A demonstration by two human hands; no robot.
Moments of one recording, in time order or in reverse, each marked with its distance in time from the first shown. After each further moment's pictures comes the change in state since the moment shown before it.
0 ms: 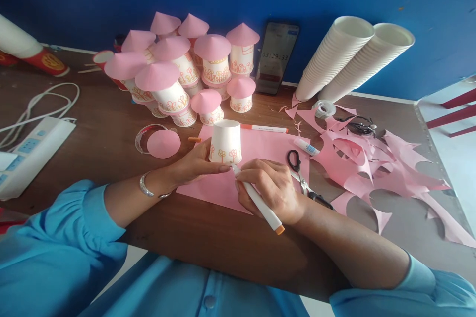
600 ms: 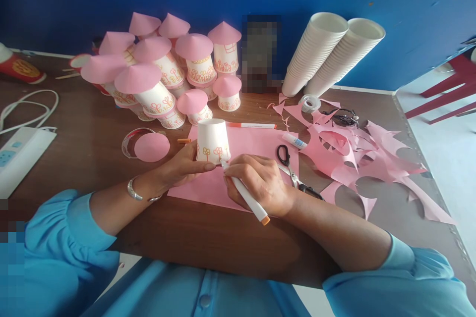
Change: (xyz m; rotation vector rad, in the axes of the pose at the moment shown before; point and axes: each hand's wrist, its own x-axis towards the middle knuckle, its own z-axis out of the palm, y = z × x) left_hand -0.001 -0.001 -0.003 -0.129 -0.025 -0.063; right_hand 0.000 0.002 0.002 -0.045 0.029 -0.007
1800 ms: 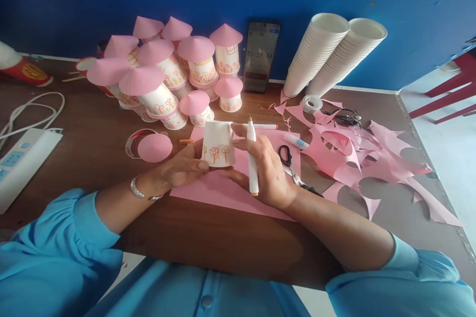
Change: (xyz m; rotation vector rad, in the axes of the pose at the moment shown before) left_hand -0.001 -0.003 -0.005 -0.110 -0.142 0.051; right_hand -0.004 0.015 0.002 0.069 0.031 0.190
